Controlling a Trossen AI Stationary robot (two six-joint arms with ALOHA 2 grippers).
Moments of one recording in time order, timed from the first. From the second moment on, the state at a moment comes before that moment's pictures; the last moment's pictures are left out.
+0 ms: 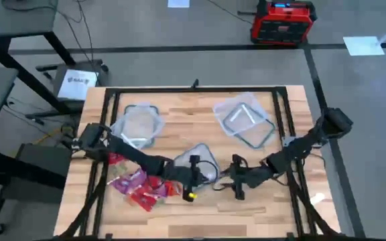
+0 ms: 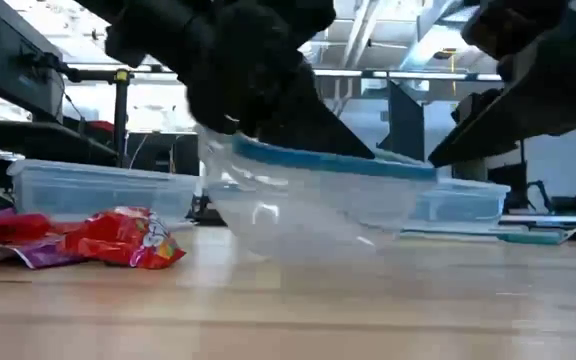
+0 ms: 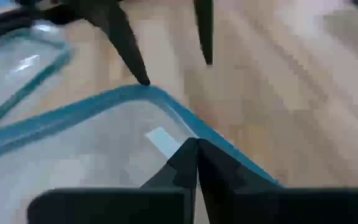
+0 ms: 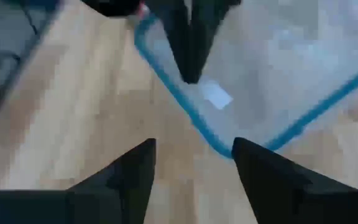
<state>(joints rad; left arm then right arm) -0.30 1.91 1.04 0.23 -0.18 0.09 0.53 1.47 0.48 0.43 0.44 0.42</state>
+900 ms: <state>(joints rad) -0.18 1.80 0.94 0.36 -0.11 -0.08 0.49 1.73 0.42 0.90 0.47 0.43</state>
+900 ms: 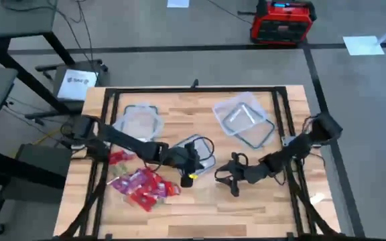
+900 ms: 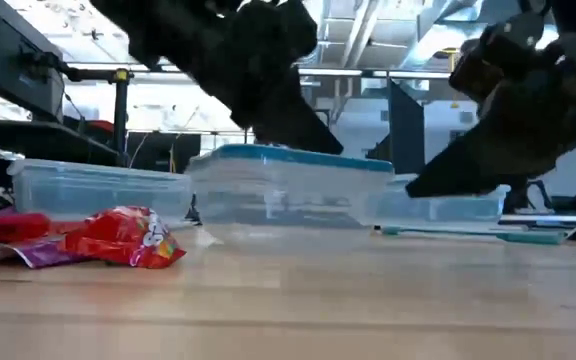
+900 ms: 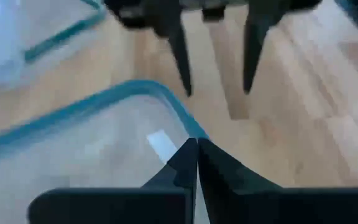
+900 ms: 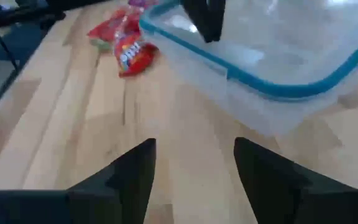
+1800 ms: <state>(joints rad) -0.11 1.80 0.84 0.51 0.01 -0.11 0.19 2.14 0.48 1.55 -0.02 0.40</state>
